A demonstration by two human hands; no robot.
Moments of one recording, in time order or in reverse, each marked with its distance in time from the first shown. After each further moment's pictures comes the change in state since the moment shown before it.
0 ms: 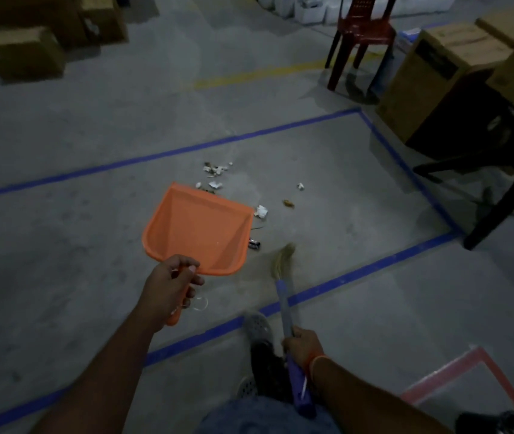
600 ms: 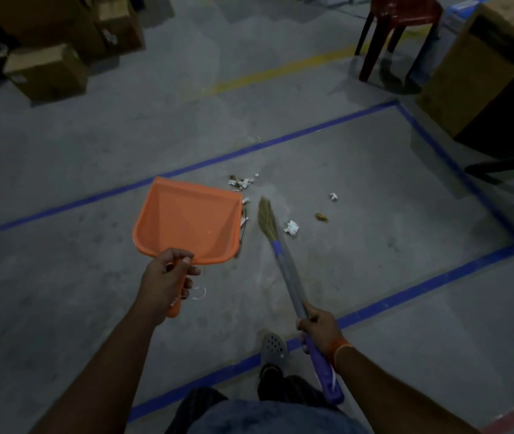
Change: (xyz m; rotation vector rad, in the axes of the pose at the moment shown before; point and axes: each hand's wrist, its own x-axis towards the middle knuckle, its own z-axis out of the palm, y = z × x) left_hand 0.163 0.084 -0.075 0.004 0.108 0.017; right_hand 0.094 -0.172 0.022 0.145 -0.128 -0.182
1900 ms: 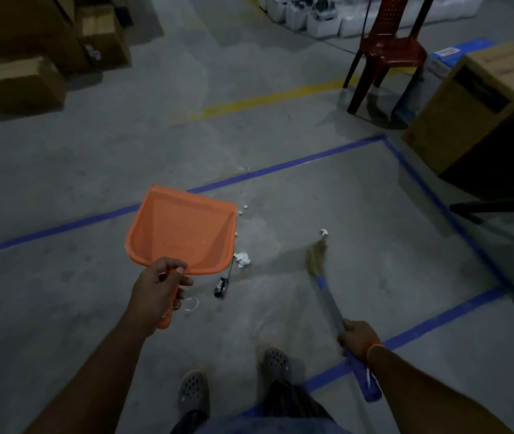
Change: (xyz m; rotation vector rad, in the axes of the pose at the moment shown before) left_hand 0.152 0.067 0.014 -0.009 -0.017 0.015; right_hand 0.120 -0.116 -0.104 -0.442 0.157 0.207
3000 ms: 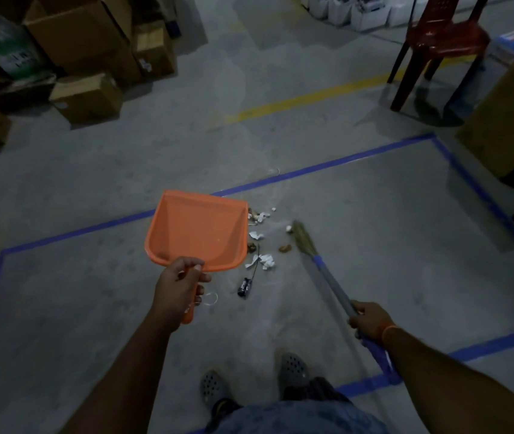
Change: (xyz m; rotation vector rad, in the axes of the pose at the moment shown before) left_hand -0.016 0.016 0.052 -0.008 0.162 -0.001; right_hand 0.059 -0.026 -0.053 -0.087 -0.122 -0.192
